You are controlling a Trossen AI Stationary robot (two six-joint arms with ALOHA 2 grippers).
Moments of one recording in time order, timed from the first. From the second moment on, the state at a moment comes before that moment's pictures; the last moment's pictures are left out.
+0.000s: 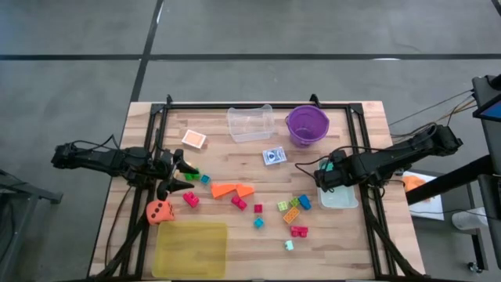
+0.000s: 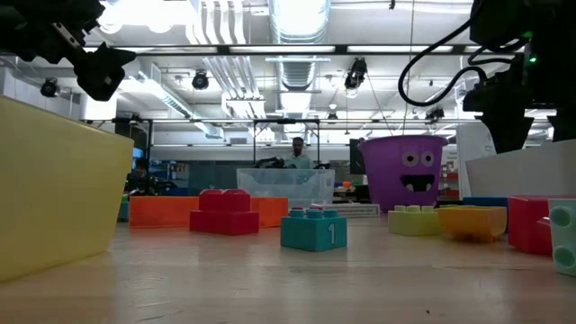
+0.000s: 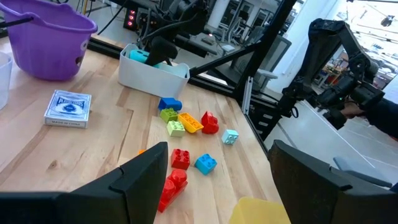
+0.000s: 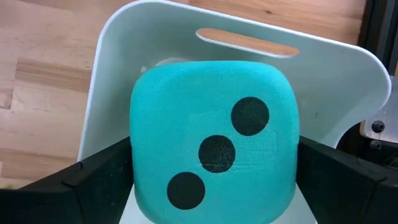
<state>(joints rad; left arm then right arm) -0.16 0.29 0.26 -0.13 0.05 -0.39 0.25 1.18 0.71 -1.14 0.29 1.67</state>
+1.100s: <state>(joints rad) -0.16 0.29 0.26 -0.13 0.05 -0.39 0.26 1.17 0.72 -1.14 0.26 1.64</state>
